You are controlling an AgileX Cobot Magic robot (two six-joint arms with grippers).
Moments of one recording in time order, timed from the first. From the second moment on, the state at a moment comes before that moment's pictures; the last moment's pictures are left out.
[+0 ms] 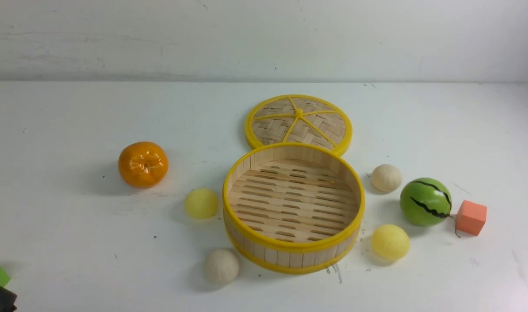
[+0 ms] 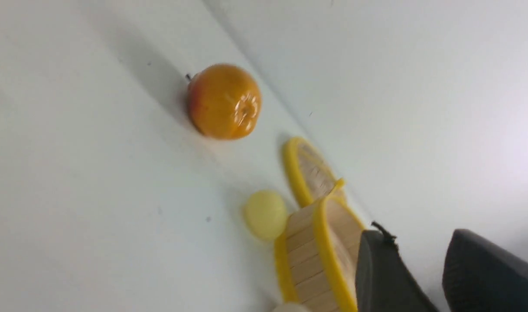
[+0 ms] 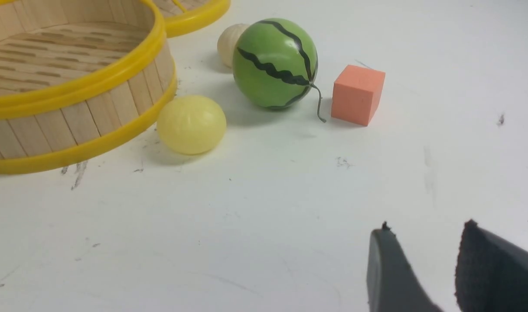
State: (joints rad) right arm 0.02 -0.01 0.02 0.11 0.39 -0.09; left arm -0.08 -0.01 0.03 -0.53 0.07 -0.44
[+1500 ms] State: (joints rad) right arm 0.02 -0.01 0.02 0.11 0.39 -0.09; left arm -0.60 1.73 -1.22 -0.06 0.82 -0.08
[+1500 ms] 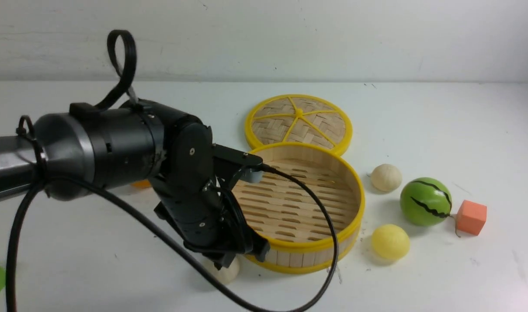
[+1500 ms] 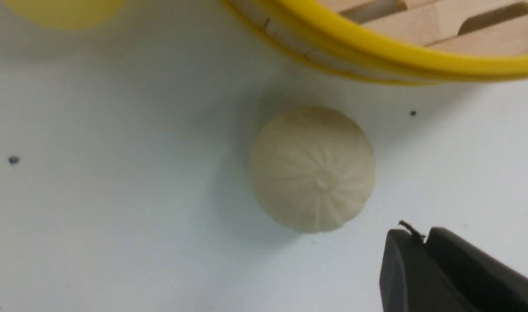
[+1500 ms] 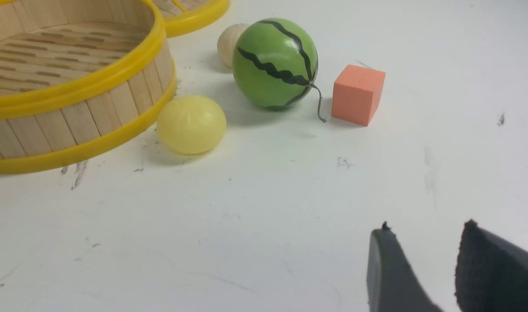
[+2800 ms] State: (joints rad) right arm 0.02 -0.01 0.02 0.11 0.39 -0.09; left arm -0.53 1.86 -1.23 -0.12 0.73 0.08
